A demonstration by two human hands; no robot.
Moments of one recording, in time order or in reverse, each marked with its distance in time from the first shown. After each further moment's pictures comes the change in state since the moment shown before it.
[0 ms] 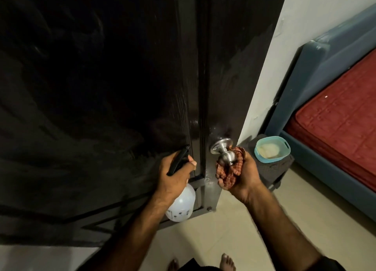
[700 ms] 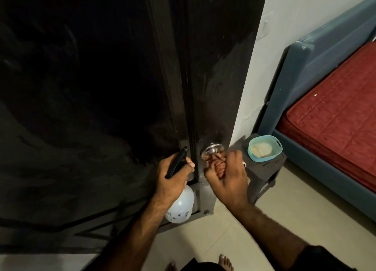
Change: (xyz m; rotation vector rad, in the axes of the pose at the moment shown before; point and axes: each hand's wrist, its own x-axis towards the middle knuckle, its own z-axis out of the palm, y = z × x) left_hand -0.004 0.002 0.023 0.035 -0.056 0.077; right_hand -0.017 0.028 -0.017 -1.194 0.344 -1.170
